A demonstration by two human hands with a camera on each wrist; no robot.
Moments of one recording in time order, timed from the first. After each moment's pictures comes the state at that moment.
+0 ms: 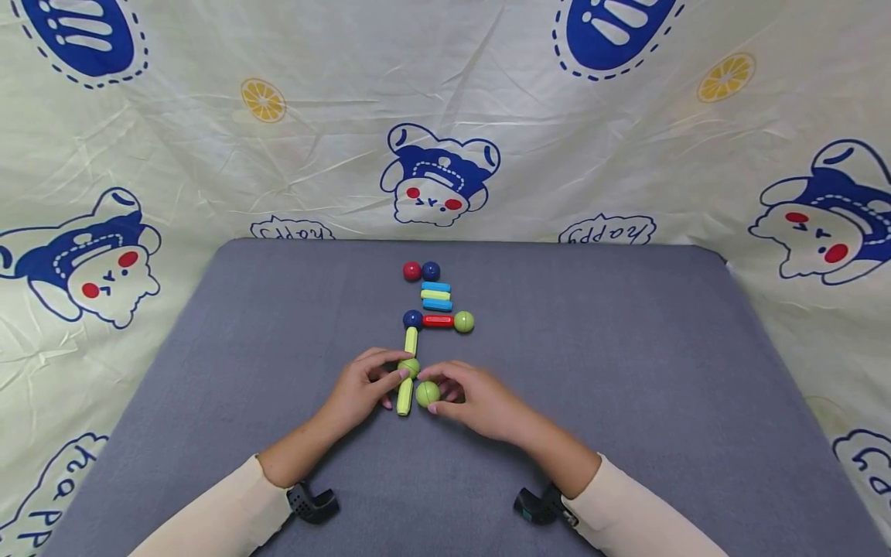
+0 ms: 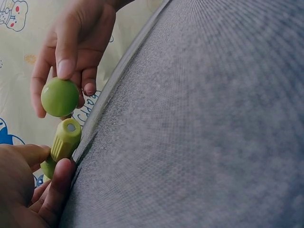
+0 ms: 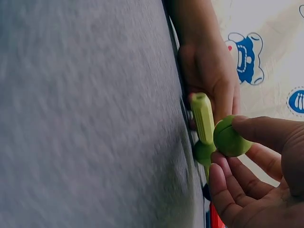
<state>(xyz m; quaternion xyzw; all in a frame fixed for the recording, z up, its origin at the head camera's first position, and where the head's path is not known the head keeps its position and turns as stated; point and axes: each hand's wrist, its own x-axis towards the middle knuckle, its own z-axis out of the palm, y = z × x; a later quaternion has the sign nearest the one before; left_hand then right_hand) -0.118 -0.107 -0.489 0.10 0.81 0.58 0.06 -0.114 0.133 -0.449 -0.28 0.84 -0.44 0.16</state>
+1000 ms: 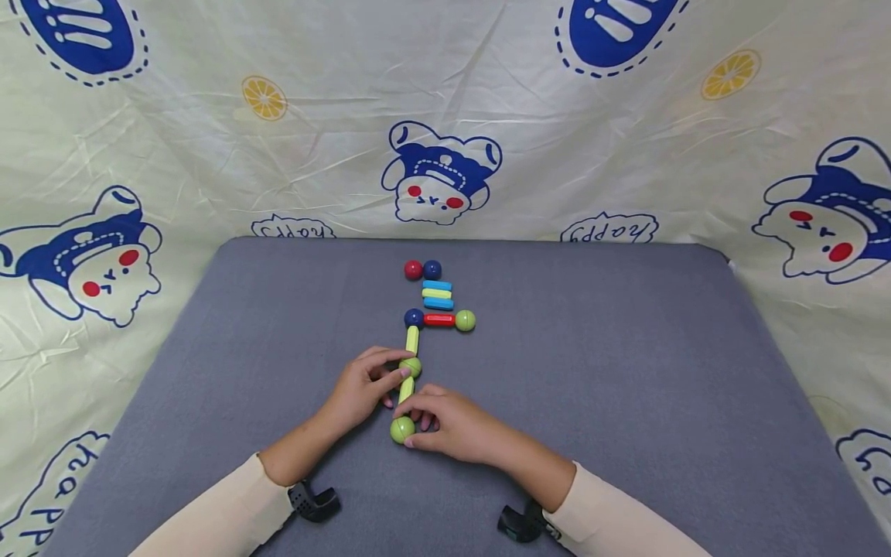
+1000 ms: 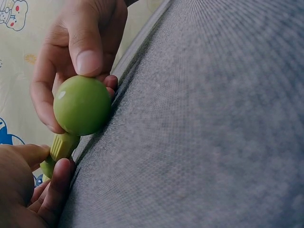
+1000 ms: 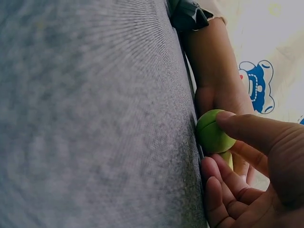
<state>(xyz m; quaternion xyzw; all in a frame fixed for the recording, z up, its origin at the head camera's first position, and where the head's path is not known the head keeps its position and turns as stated) -0.119 -0.108 -0.490 0.11 0.81 0.57 0.06 -0.093 0.103 -0.462 -0.32 0.83 -0.40 0.21</state>
